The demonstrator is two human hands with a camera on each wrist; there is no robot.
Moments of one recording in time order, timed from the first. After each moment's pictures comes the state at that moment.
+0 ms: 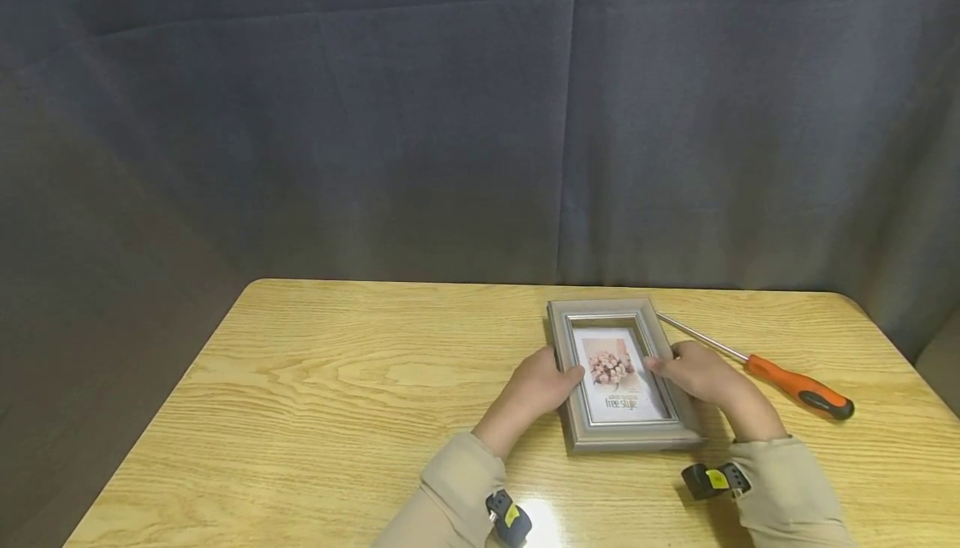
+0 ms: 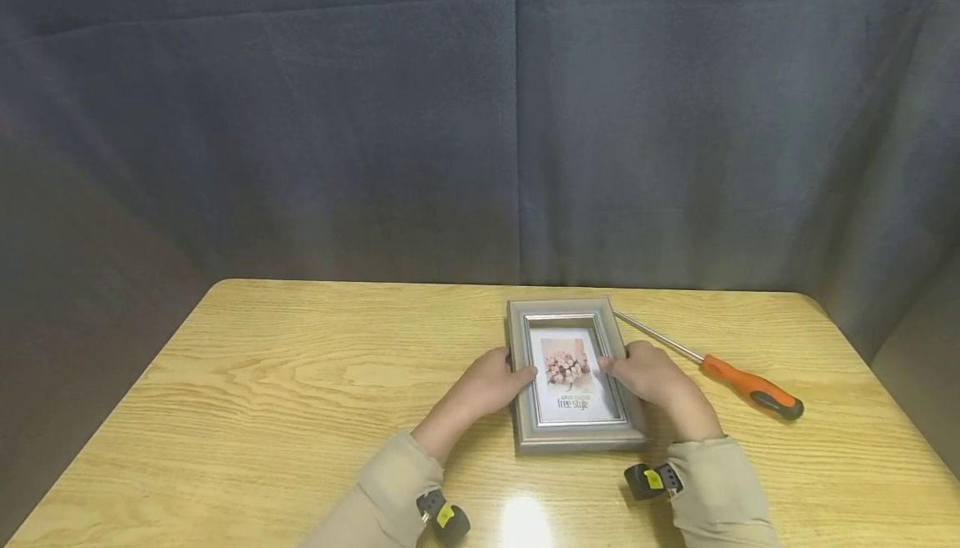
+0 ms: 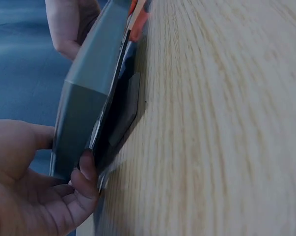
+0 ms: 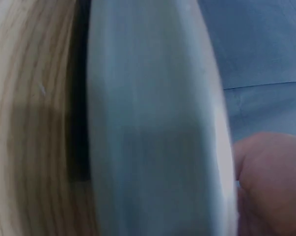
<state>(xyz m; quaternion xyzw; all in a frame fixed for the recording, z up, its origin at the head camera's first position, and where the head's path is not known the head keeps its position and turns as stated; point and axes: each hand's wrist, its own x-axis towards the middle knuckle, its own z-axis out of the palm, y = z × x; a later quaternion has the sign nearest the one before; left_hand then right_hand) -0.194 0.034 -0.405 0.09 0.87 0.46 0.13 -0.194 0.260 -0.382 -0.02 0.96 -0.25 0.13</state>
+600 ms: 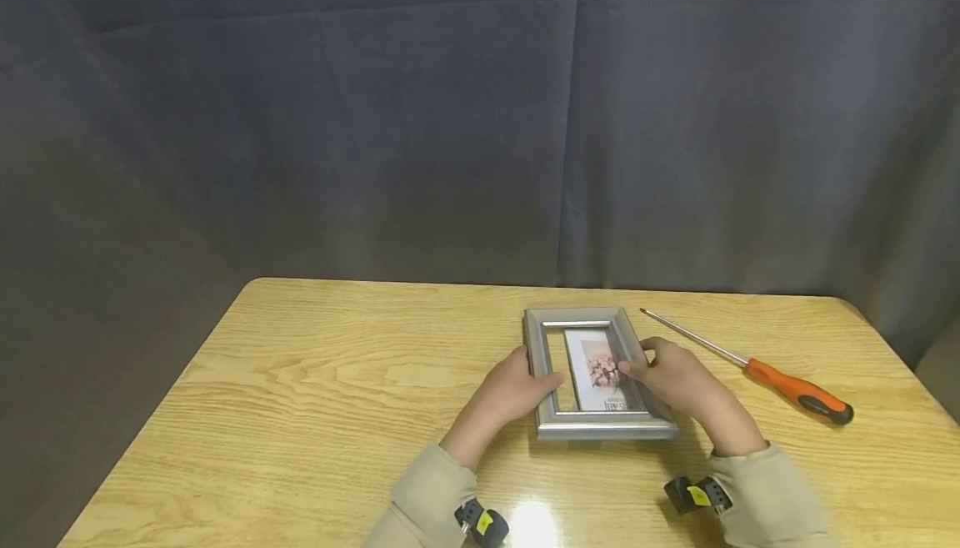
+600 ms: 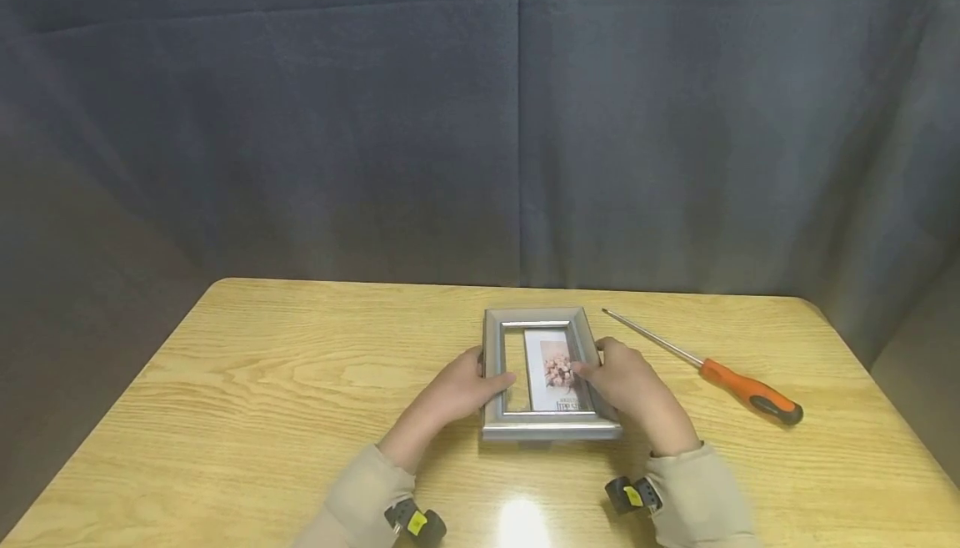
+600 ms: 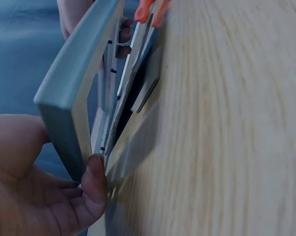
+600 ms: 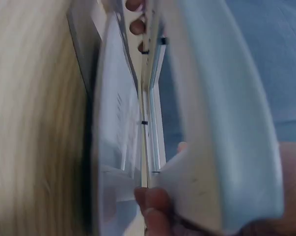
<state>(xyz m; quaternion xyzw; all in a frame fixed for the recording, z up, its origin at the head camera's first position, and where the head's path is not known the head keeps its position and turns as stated) -0.191 0.000 -0.404 0.09 0.85 0.49 0.14 -0.187 0.223 -0.373 -0.01 0.96 -0.27 0.11</state>
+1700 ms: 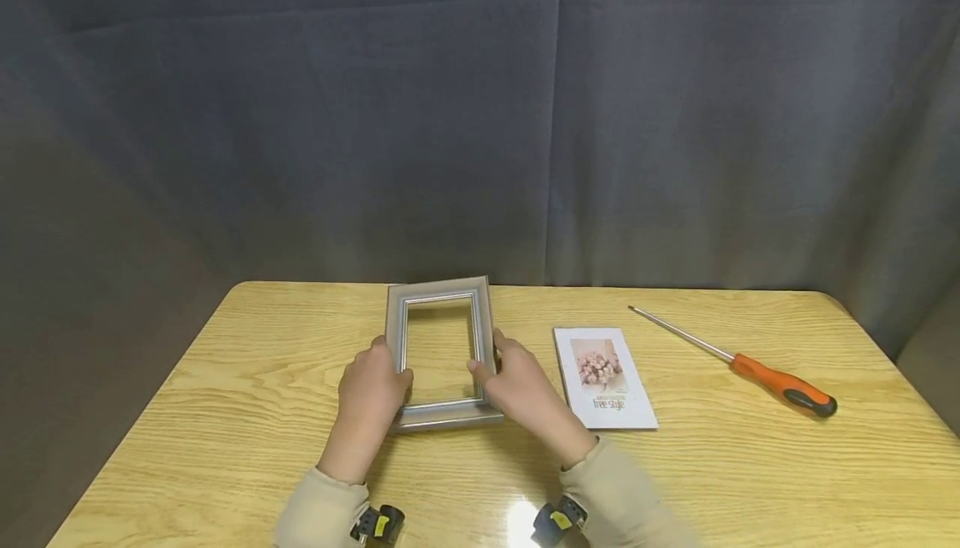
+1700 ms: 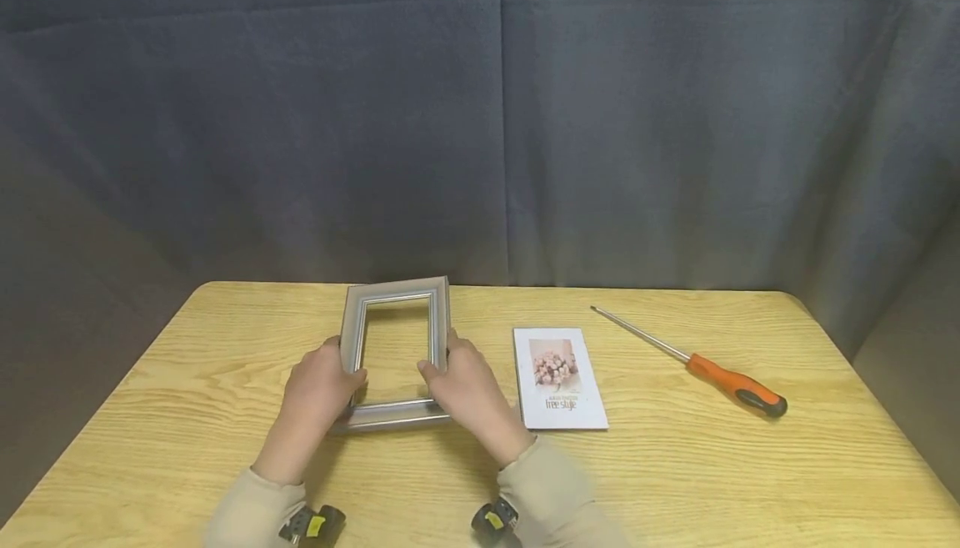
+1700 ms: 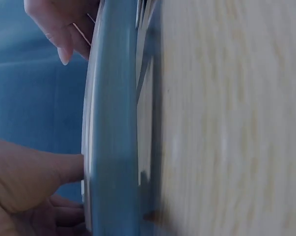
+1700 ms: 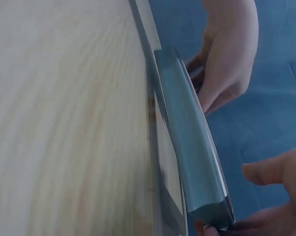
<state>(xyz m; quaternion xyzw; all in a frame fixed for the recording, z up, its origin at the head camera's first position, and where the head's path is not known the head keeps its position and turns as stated) -0.188 -0.128 -0.395 -0.02 0.96 0.26 -0.07 -0.186 0.058 -0.393 -0.06 0.90 -0.43 0.03</state>
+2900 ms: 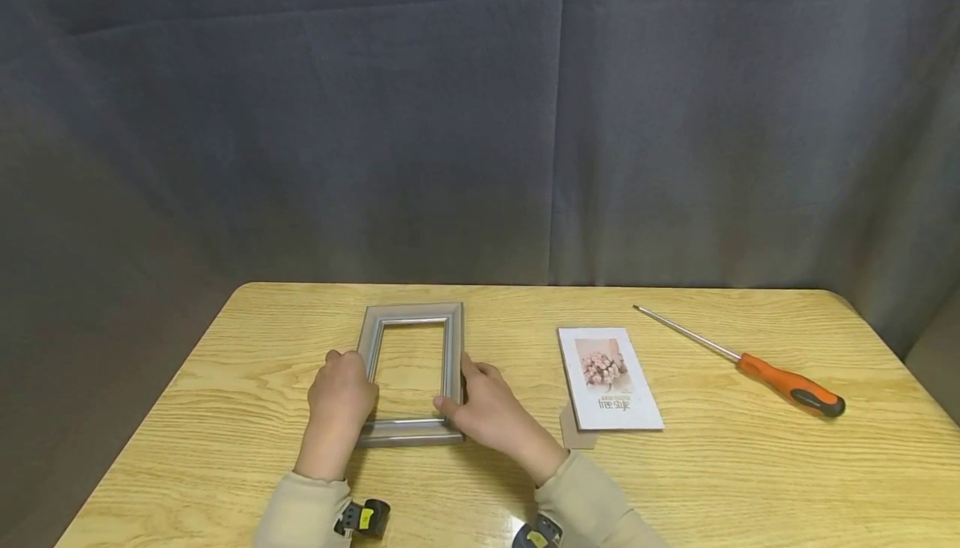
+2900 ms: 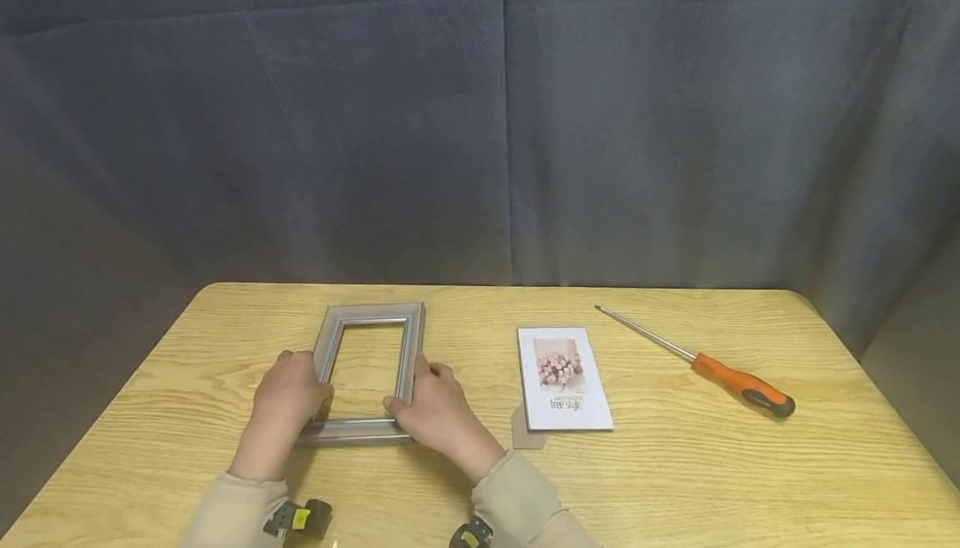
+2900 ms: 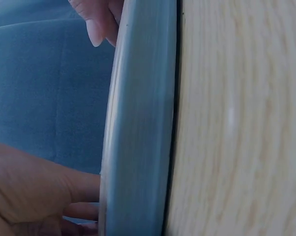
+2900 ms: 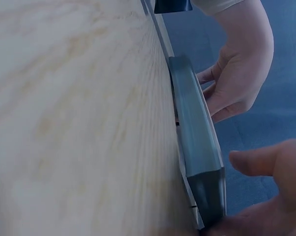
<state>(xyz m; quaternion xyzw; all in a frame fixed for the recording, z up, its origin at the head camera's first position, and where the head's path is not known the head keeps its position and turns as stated) -0.184 -0.163 -0.393 -0.05 0.98 0.20 -0.03 -0.170 0.024 -0.408 -0.12 0.90 -0.40 0.09</state>
